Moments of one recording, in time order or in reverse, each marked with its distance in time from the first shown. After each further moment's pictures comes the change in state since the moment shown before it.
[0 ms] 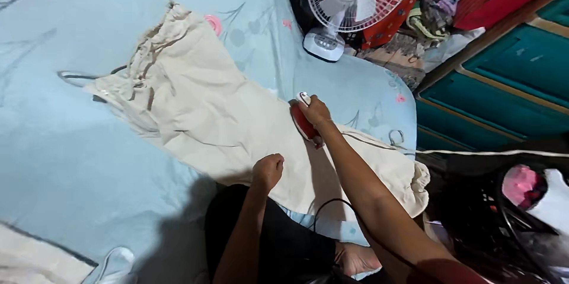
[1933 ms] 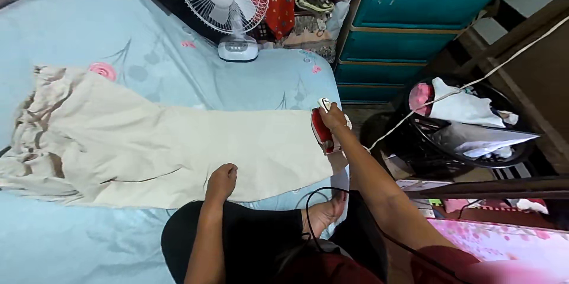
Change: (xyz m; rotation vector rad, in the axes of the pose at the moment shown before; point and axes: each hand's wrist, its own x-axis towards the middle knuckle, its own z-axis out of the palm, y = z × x) left_hand -0.019 0.027 0.029 0.215 0.019 0.057; right_hand -0.128 0.242 -0.097 0.224 0.297 0.465
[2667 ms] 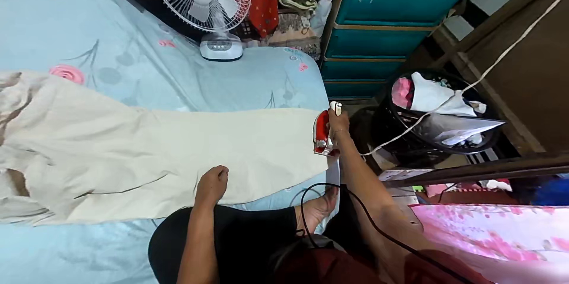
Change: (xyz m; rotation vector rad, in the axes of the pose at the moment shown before) left_hand -0.001 -0.003 -0.001 -0.021 -0.005 0.043; right_hand -0.021 0.042 -0.006 0.453 0.221 0.265
